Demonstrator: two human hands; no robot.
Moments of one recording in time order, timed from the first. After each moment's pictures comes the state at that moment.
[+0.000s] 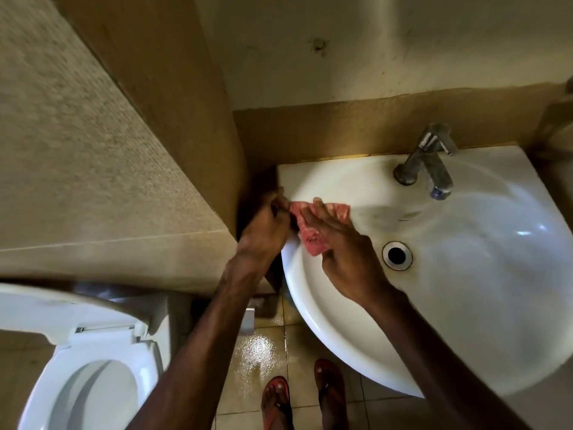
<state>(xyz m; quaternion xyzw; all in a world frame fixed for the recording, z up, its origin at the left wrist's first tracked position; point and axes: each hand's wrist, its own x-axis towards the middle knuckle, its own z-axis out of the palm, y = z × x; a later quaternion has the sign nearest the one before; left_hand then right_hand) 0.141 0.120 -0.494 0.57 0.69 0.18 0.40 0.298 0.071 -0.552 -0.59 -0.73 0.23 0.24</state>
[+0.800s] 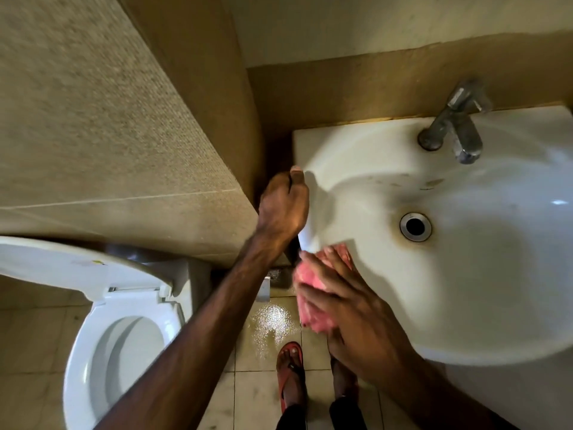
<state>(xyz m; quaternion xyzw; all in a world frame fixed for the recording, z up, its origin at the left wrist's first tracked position) 0.151 0.092 -0.475 0.48 0.74 0.23 0.42 0.279 -0.054 -0.535 -0.51 -0.82 0.22 0.09</state>
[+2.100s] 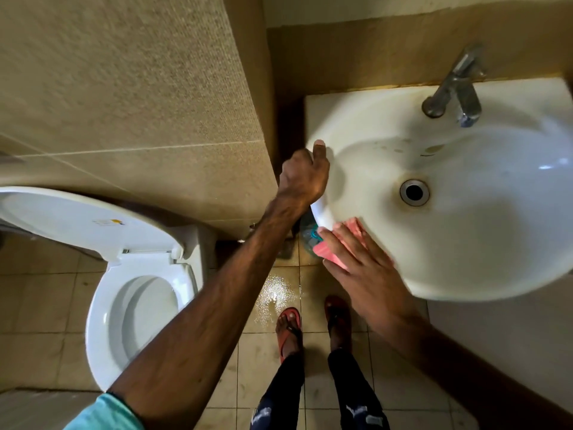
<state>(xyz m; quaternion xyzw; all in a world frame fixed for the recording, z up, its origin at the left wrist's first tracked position) 0.154 0.081 -0.504 0.50 0.73 0.20 0.42 0.284 -0.088 -0.548 -0.48 -0.87 0.01 -0.08</state>
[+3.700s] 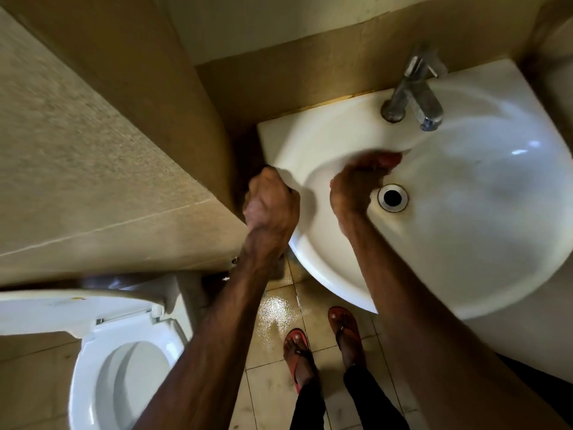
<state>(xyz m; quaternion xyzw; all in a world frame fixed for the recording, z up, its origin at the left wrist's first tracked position) 0.164 0.098 -0.484 0.61 0.74 0.04 0.27 0.291 0.112 -0.591 -0.89 -0.32 0.30 0.09</state>
